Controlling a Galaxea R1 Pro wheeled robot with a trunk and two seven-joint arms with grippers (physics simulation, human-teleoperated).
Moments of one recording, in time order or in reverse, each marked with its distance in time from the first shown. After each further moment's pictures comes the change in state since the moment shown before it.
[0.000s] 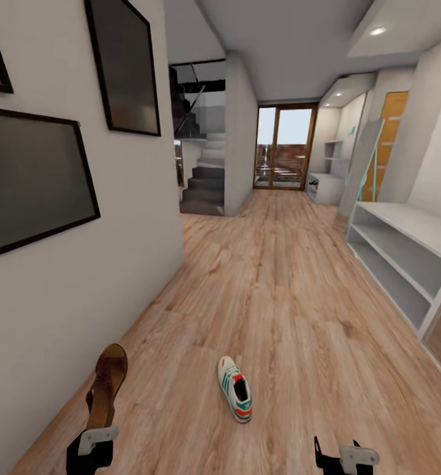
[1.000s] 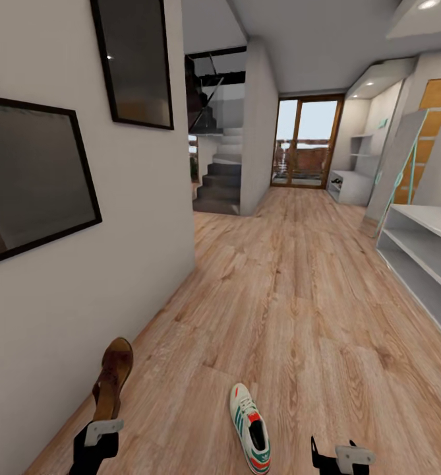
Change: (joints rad) left arm -0.016 -0.010 -0.012 -0.021 -0.003 0.017 -0.012; right arm 0.000 0.013 0.003 -0.002 0.000 0.003 0.003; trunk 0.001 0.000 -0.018
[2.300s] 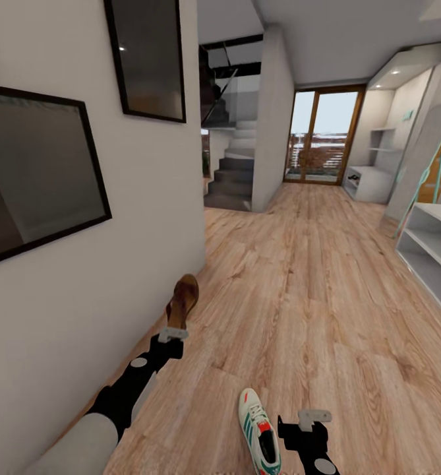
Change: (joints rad) left arm -0.371 -0.151 -0.253 -0.121 -0.012 0.431 -0.051; right arm -0.023 0.111 0.008 -0.323 0.002 0.570 0.004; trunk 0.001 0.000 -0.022
